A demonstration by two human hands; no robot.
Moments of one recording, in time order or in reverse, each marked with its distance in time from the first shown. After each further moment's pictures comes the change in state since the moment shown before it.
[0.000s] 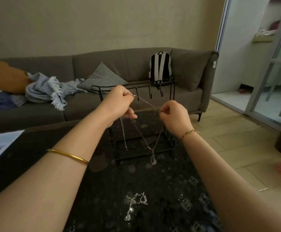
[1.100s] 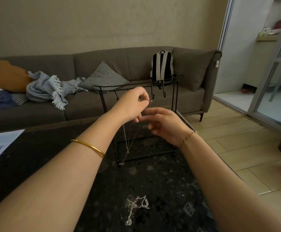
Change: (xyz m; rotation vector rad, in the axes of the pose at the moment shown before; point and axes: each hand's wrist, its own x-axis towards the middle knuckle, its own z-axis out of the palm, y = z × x) left_hand 0.029 -0.014 0.023 0.326 -0.102 0.232; right_hand 0.004 0.003 0.019 0.955 -0.473 0.244
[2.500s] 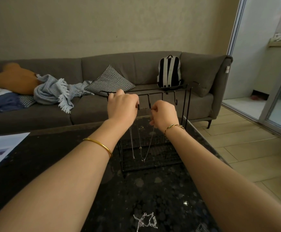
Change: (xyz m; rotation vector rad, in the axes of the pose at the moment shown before) left_hand 0.026 -0.044 -0.012 0.722 0.362 0.033; right_hand 0.092 -0.001 0.023 -0.982 0.418 -0.178
